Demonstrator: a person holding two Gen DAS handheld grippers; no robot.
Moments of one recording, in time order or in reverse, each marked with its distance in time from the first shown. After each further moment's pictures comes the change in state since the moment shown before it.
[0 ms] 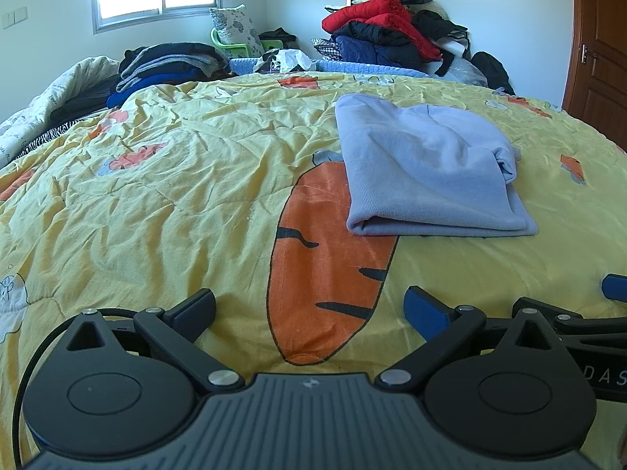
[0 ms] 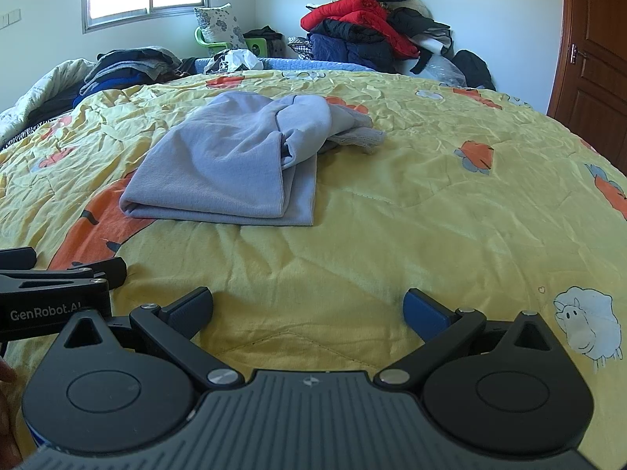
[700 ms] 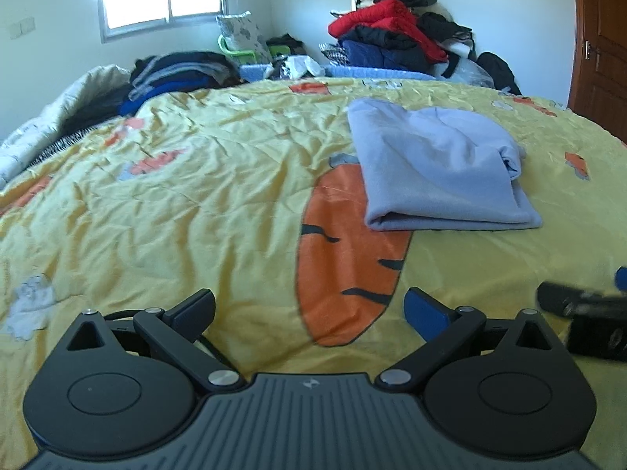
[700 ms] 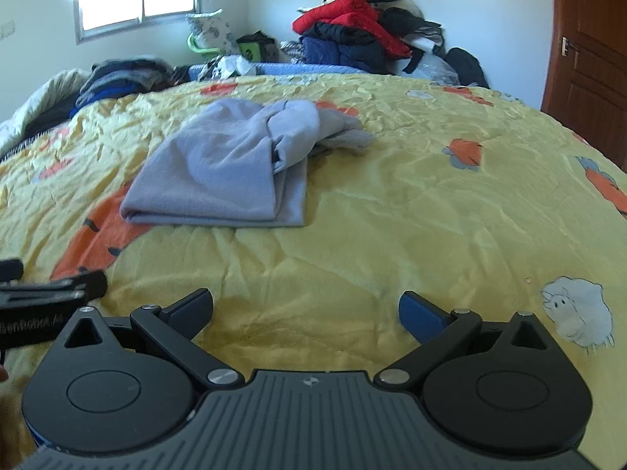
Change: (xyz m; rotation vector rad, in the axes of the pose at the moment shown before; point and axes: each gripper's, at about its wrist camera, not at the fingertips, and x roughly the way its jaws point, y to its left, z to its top) left arm -0.015 0.007 -0.007 0.022 -0.020 0.049; right arm -0.012 -0.007 -0.002 0.041 -0.019 0.001
